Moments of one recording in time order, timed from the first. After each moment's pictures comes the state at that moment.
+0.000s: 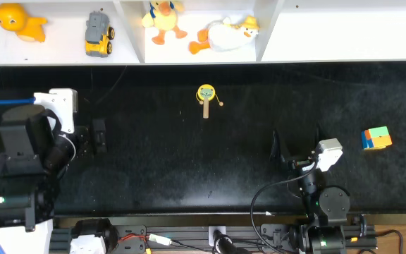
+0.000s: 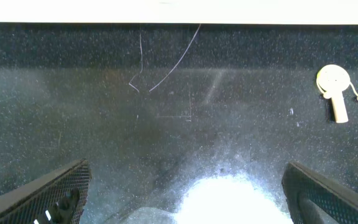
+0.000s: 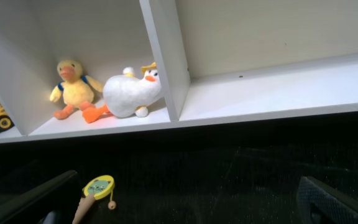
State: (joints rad) left arm 0.06 0.88 1.07 -1.01 0.06 0.00; right arm 0.08 0.01 0.02 -0.01 -0.12 0.23
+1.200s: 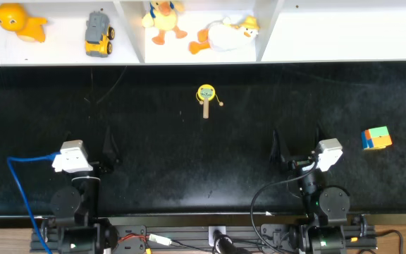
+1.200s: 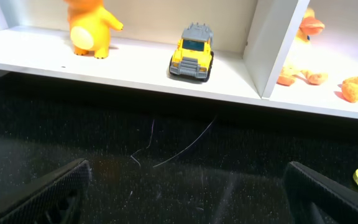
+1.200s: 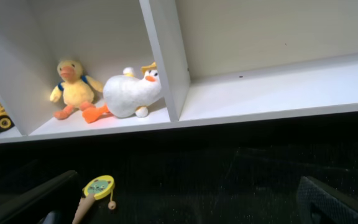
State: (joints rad) left arm 0.09 0.01 0.02 -0.10 0.01 -0.12; right arm 0.08 0.01 0.02 -0.01 -0.12 0.23
